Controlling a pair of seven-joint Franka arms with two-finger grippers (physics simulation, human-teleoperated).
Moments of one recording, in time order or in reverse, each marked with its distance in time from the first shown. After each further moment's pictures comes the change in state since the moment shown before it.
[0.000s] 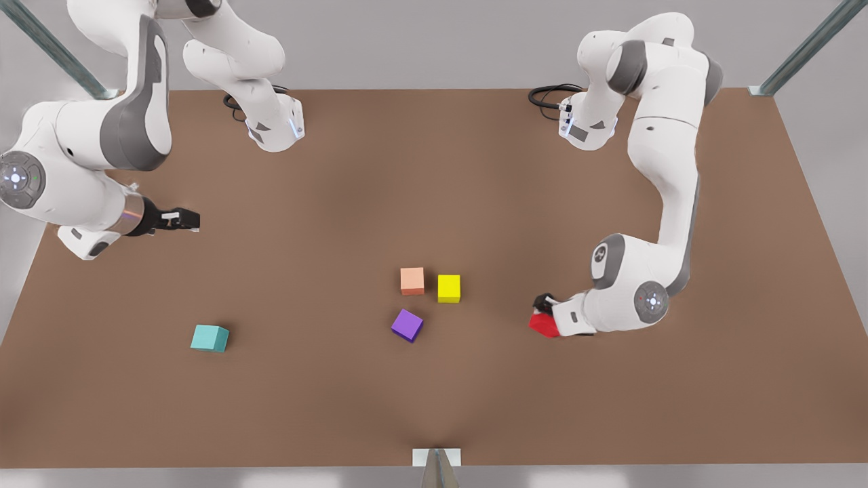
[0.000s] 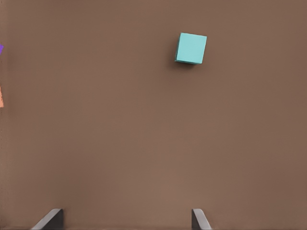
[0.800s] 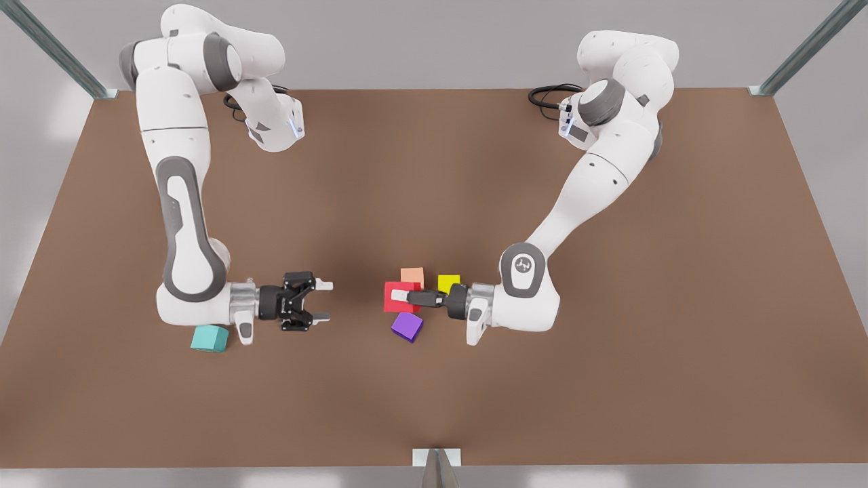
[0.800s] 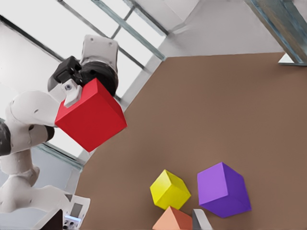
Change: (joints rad) left arm -0.008 0.407 -0.506 0.305 -0.718 0.282 -0.292; right arm 0.035 0.389 0.057 -0.151 1.254 0.366 -1.207
